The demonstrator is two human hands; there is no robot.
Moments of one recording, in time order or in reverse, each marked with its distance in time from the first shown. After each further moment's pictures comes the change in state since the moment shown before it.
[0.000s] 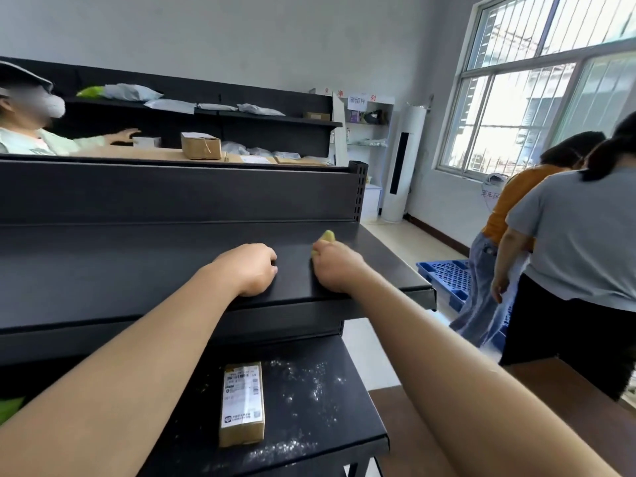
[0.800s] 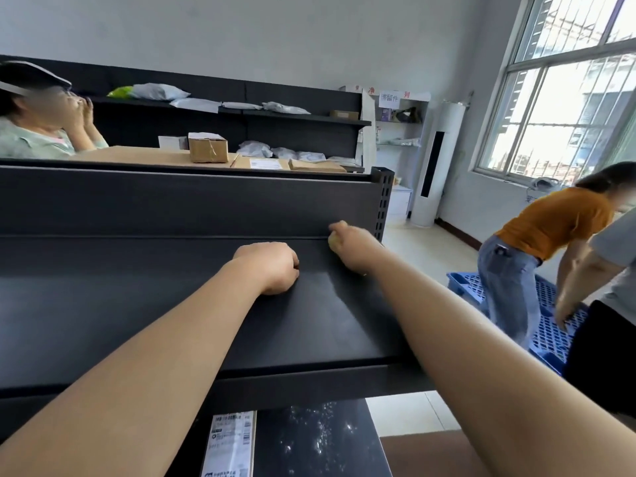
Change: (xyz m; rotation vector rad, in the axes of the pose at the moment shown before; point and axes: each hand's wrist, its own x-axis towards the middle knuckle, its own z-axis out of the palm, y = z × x) left_hand 0.084 0.032 -0.013 0.121 -0.021 -0.092; right_hand 0.141 0.062 0.002 0.154 -0.006 -0.092
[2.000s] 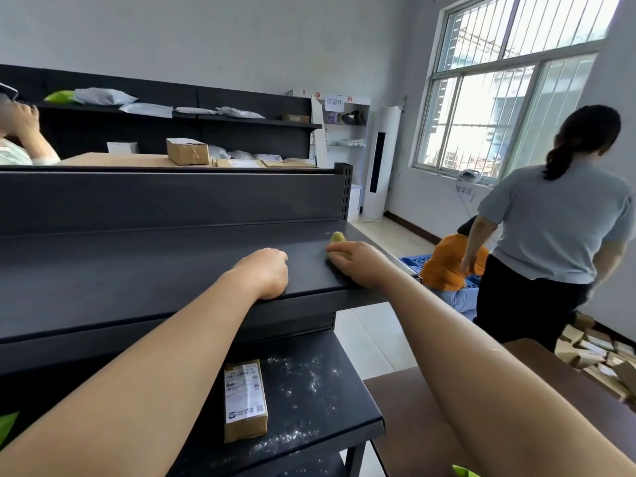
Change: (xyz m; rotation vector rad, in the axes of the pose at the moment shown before) left_hand -0.095 -0.020 0.024 -0.164 0.051 0.182; right_hand -0.177 -0.044 -0.014 0.040 0.053 0.129
